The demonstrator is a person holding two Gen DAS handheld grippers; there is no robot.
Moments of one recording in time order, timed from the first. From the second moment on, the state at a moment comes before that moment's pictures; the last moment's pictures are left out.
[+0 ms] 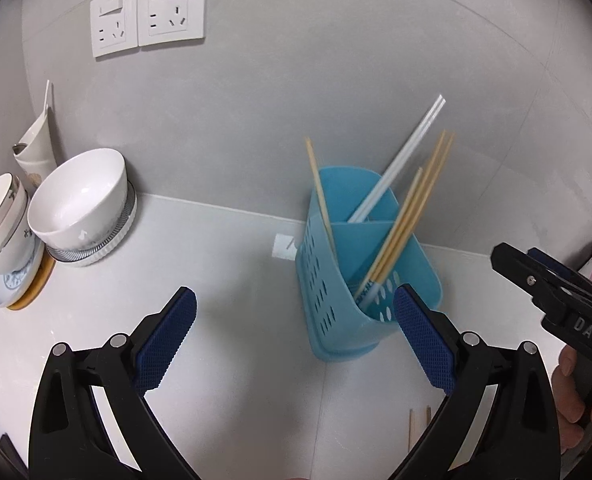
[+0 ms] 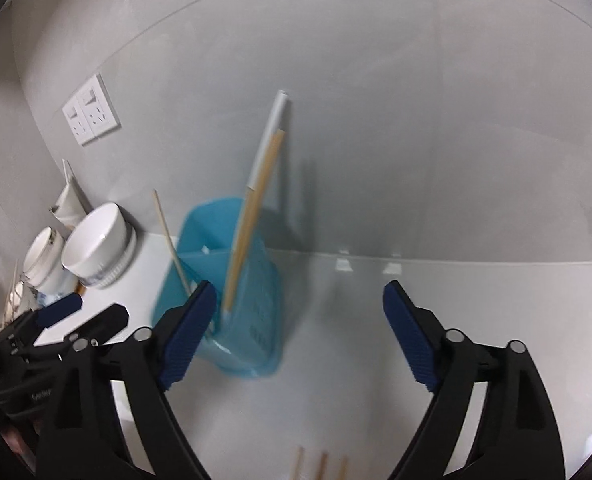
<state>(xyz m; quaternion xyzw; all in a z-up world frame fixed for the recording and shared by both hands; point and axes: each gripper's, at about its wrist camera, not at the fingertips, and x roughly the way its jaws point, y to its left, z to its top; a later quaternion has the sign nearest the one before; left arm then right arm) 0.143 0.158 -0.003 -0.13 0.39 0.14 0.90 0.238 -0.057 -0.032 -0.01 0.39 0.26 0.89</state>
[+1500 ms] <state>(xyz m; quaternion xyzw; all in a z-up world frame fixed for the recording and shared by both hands) 0.081 0.005 -0.111 -0.10 0.57 0.09 0.81 0.150 -0.268 -0.138 -0.04 0.59 0.11 0.80</state>
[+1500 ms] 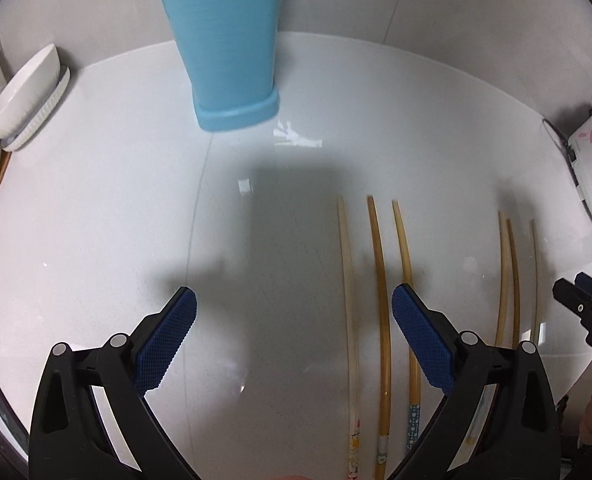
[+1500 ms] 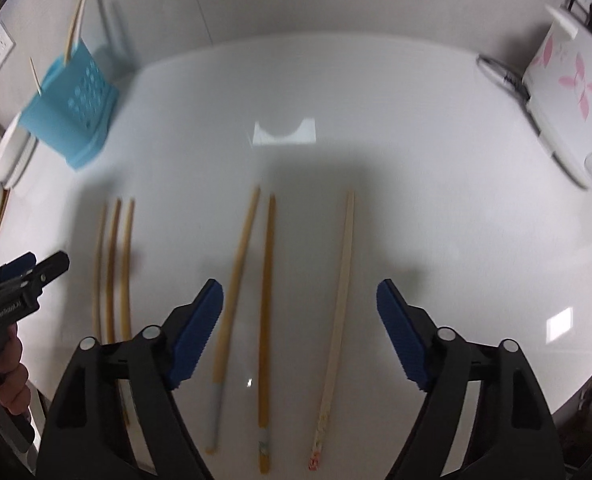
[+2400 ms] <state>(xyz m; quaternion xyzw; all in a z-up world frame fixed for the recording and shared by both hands) 0.060 -0.019 -0.146 -0.09 0.65 0.11 0.75 0.116 -0.245 -0.182 -0.07 0.67 0.11 0.73</state>
